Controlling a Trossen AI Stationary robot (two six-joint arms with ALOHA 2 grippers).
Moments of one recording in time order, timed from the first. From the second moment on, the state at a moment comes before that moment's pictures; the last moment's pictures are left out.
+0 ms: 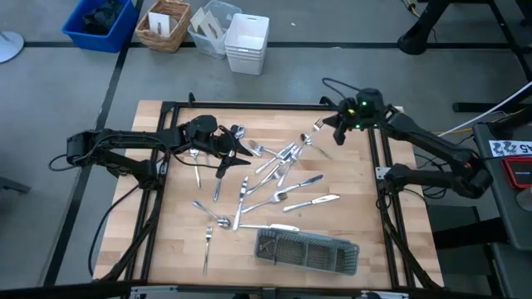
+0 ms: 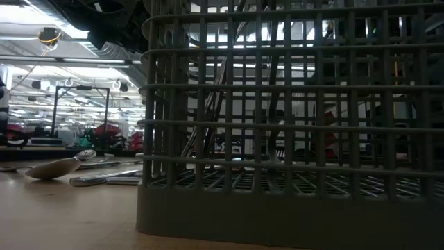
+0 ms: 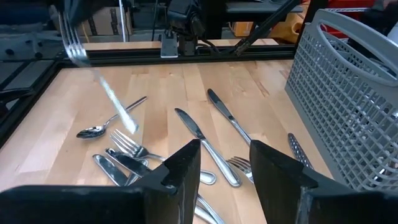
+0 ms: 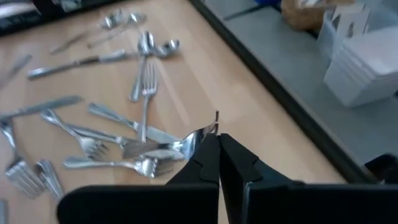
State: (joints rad) left arm 0.30 1.21 0.68 0.15 0.43 0.16; right arm -0.81 1.02 0.77 -0.34 -0.40 -0.17
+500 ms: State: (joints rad) left arm 0.30 1.21 0.68 0.15 0.43 0.14; right arm -0.75 0.84 1.01 -0.42 -0.63 -0.09
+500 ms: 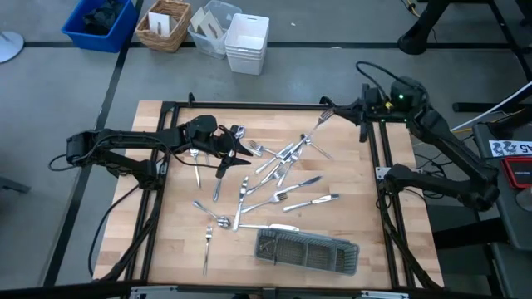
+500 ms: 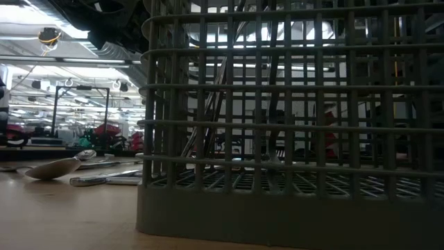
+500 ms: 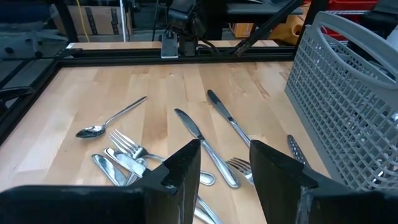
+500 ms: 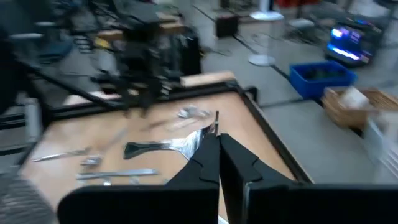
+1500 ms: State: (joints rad) left arm 0.30 1.21 0.68 0.15 0.43 0.07; right arm 0.37 0.99 1.04 -0.35 -0.01 -0.09
